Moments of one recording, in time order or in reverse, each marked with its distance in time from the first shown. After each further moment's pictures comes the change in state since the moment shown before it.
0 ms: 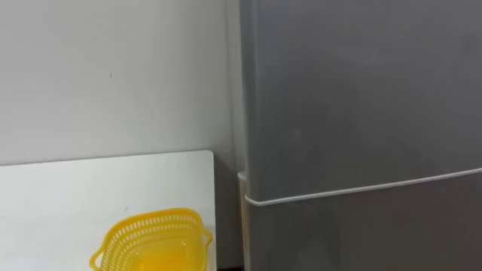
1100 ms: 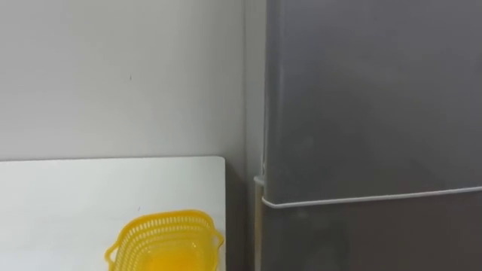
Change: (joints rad) left arm 0.057 -0.024 0.315 -0.100 -0.584 -0.051 0.376; right arm 0.015 0.005 -0.077 0.070 0.009 0.035 -0.035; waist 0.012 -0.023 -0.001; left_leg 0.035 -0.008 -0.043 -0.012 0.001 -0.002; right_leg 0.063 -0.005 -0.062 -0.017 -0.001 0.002
